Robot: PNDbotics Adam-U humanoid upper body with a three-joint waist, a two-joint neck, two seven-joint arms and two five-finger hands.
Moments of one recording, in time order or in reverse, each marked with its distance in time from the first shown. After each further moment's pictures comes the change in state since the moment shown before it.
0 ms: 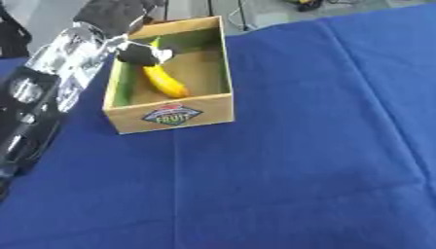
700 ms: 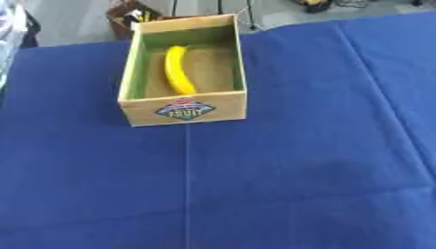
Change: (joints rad) left arm 0.211 0.122 0.119 -0.706 0.586 0.220 0.209; right arm 0.004 -0.002 -0.018 0.000 0.000 -0.026 -0.033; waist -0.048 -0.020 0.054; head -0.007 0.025
